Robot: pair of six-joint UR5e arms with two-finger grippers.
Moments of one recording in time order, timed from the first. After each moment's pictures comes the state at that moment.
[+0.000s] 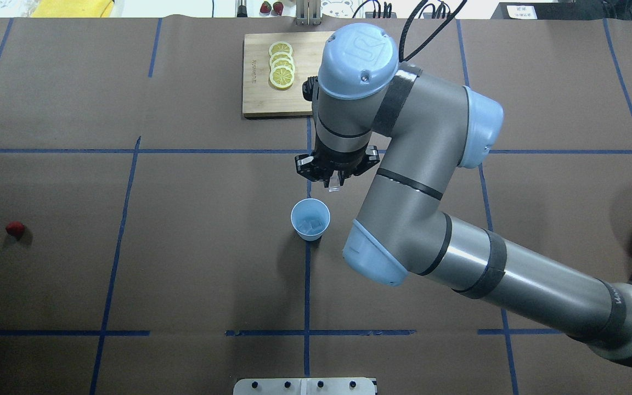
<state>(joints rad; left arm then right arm) -1.64 -1.53 -1.74 -1.56 -2.44 0.00 0.59 -0.72 1.67 -1.79 1.96 0.99</state>
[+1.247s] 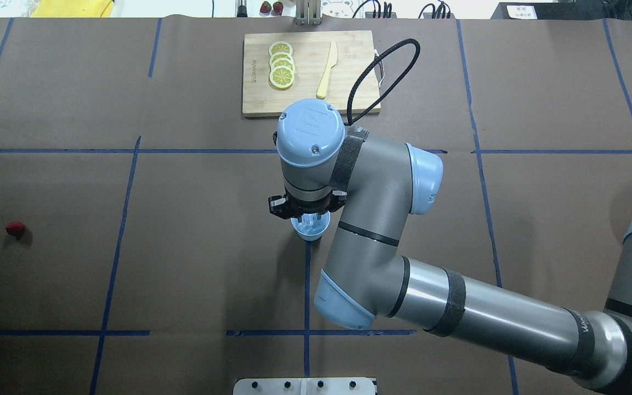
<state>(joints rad) -1.64 -1.53 -1.73 -1.56 -2.44 0.00 0.48 -0.72 1.60 -1.72 1.89 1.08</state>
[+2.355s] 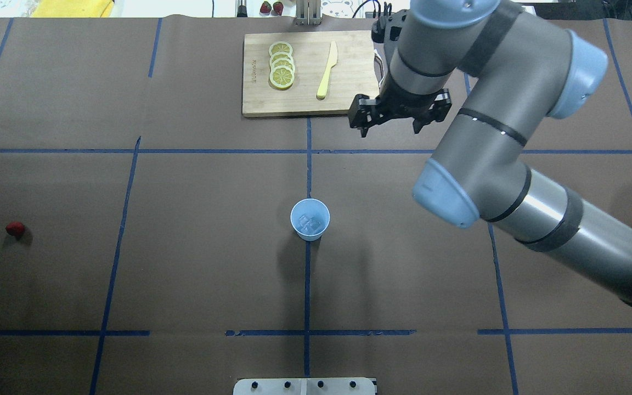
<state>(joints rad) -1.40 -1.51 -1.85 -1.59 -2.38 -0.29 0.82 -0.86 1.80 -1.83 2.07 0.86</state>
